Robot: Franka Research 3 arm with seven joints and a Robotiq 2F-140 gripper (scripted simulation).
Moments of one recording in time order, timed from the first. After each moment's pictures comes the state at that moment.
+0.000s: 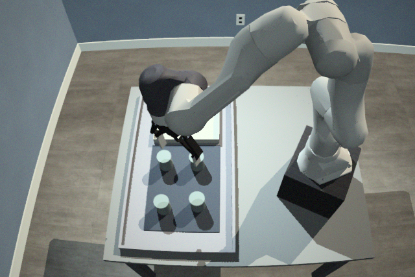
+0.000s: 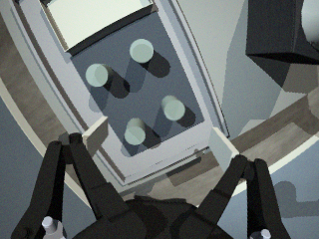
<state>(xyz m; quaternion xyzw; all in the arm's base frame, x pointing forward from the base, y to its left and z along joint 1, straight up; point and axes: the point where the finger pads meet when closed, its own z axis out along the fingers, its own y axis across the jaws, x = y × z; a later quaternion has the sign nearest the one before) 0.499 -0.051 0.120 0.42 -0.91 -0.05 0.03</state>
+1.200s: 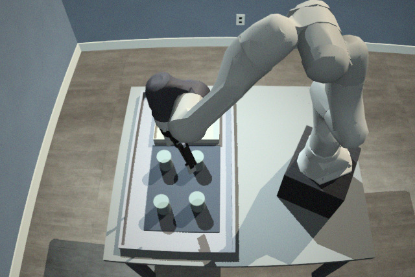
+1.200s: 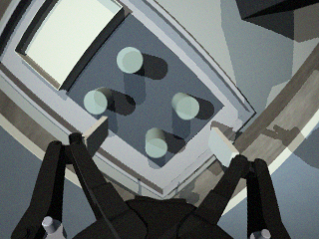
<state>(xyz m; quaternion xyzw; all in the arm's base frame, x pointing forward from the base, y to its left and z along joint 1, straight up) 0.500 -0.063 0.076 0.25 -0.97 -0.04 0.02</state>
